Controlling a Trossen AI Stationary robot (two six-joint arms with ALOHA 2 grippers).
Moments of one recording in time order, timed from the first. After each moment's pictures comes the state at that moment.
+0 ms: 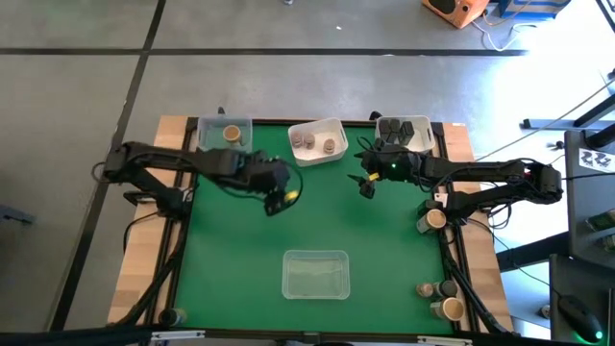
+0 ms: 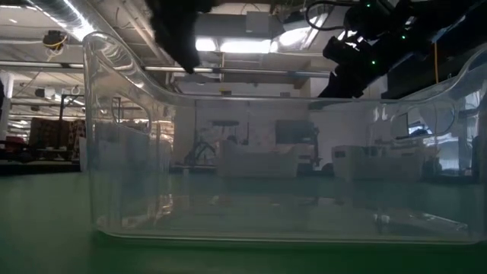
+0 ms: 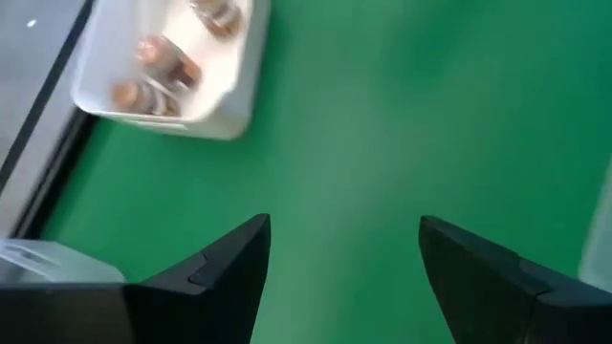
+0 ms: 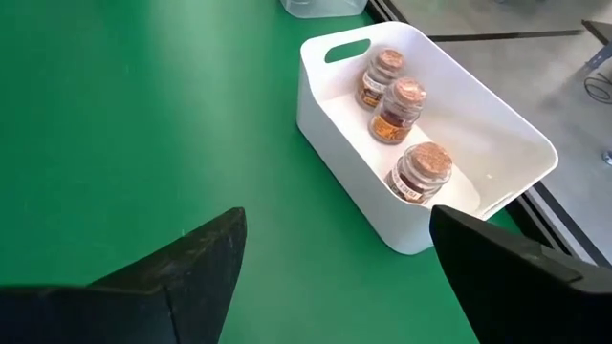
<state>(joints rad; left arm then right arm) -0.04 1.49 1.36 -0.96 -0.36 -0.31 -0.27 1.17 0.62 -0.01 0.12 -0.14</state>
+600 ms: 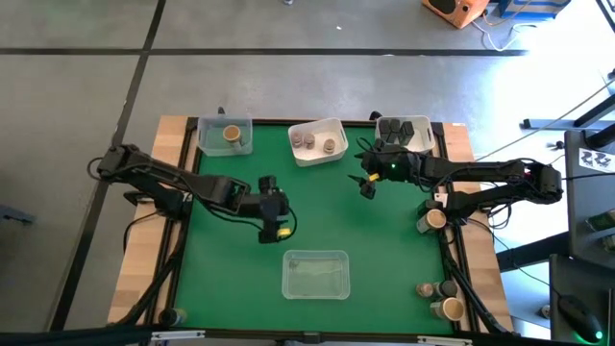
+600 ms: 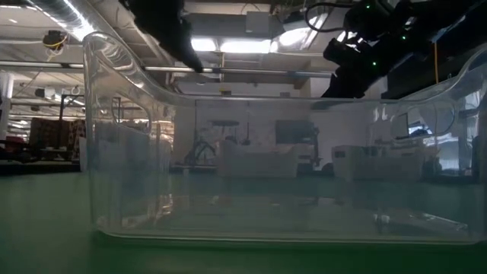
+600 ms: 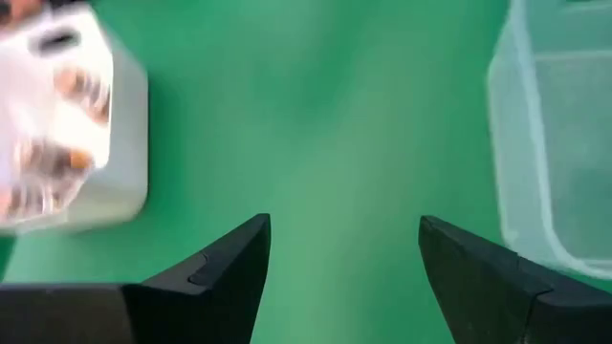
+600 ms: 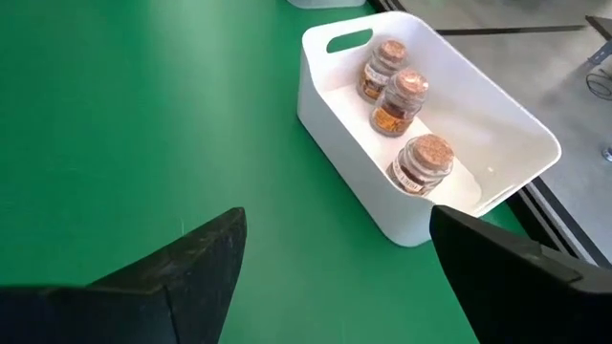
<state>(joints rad) -0.24 1.45 1.14 -0.63 -0.36 -0.13 -0.27 1.17 0.62 -0.03 0.12 -0.15</state>
